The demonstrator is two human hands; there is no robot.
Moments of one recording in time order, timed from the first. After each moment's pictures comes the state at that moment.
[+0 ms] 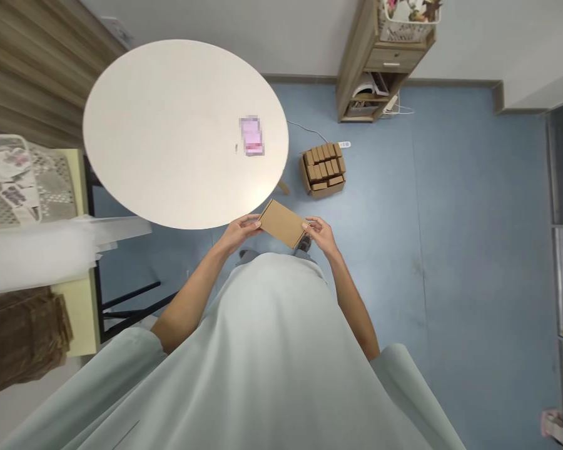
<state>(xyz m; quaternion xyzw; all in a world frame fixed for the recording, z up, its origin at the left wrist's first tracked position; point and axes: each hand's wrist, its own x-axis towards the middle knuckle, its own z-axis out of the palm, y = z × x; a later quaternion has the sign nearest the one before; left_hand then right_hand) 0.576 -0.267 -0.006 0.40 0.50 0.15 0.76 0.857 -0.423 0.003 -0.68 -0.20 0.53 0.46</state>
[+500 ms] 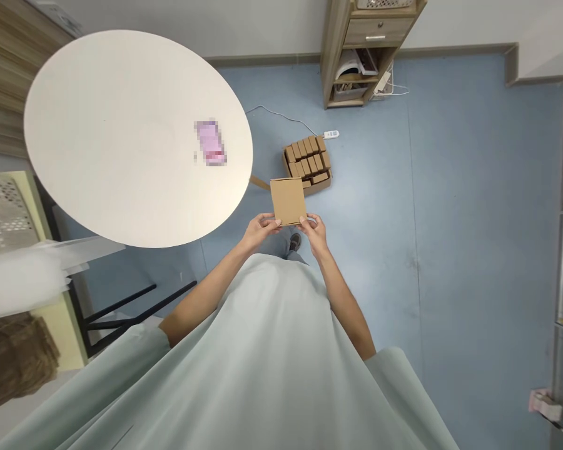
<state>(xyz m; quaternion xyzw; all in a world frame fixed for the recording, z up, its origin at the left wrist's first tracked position) 0.770 -0.286 -0.015 0.39 0.53 0.11 0.75 0.949 -0.402 -0.025 -0.66 0.00 0.52 0.55</state>
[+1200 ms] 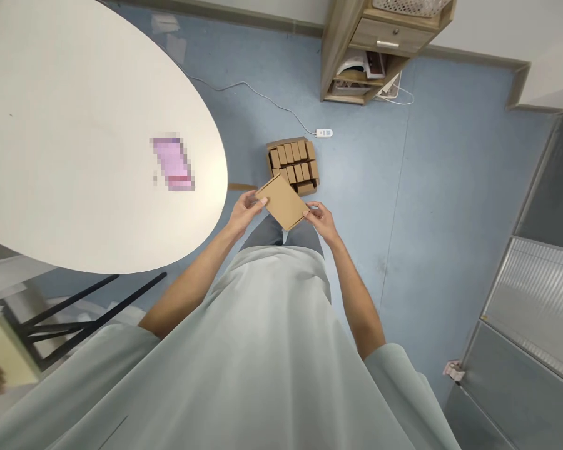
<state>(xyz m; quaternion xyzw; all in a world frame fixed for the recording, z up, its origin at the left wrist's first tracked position) 0.896 -0.131 -0.066 0.34 0.59 0.16 0.71 1.146 -0.259 -0.029 -0.69 -0.12 0.59 0.40</state>
